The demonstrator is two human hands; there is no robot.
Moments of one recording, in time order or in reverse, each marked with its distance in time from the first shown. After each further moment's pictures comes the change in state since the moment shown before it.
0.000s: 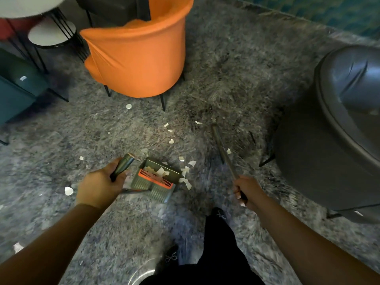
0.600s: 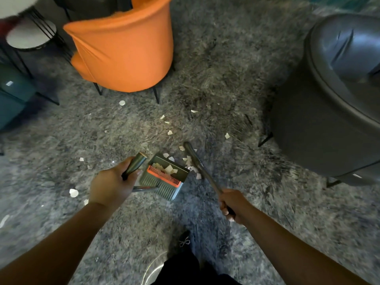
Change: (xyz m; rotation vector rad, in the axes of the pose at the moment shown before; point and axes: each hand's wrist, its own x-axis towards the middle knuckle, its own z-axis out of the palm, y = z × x) left_hand -0.034 -0.024 -0.001 -0.034 -0.004 0.237; right_hand -0.060 0.097 0.073 0.000 -0.102 0.156
